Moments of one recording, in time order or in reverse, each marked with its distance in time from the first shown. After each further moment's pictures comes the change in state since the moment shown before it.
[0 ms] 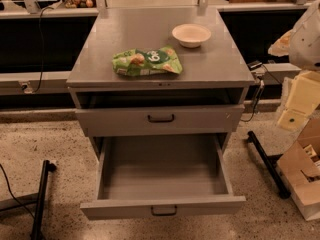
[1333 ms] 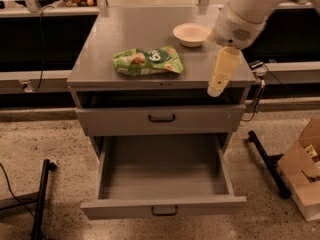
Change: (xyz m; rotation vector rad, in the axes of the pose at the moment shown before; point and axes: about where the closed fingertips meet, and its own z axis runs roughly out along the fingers) arm -0.090 -0.094 0.090 -0.090 -0.093 -0.100
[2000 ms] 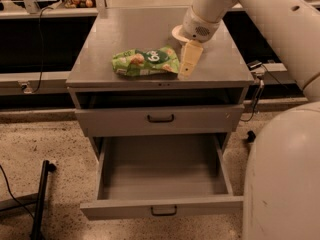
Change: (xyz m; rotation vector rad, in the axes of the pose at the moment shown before) arm -0.066 -0.096 0.076 0.025 -0.089 -0.074
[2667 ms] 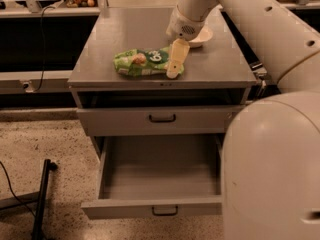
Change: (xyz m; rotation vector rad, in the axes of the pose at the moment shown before) arm -0.025 -0.017 0.020 -0.002 -0.009 -0.042
